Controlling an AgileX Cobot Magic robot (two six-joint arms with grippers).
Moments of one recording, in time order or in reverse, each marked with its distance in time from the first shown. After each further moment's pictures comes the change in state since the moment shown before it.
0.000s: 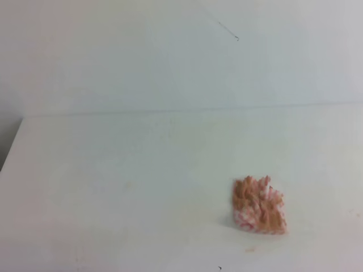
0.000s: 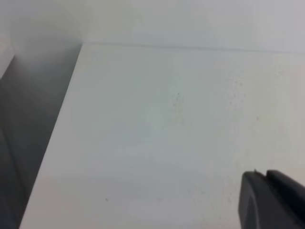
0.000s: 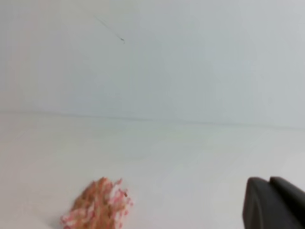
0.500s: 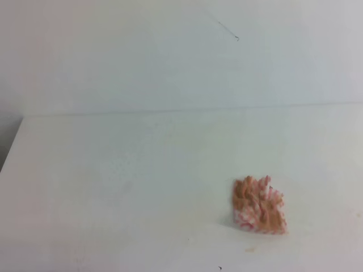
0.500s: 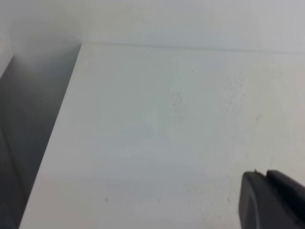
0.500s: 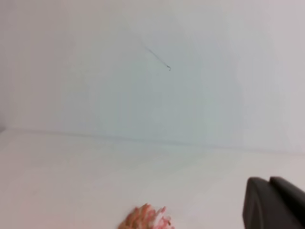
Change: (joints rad) left arm 0.000 -0.008 0.014 -0.002 -0.005 -0.001; right arm 0.000 0.095 0.018 0.048 -0.195 -0.012
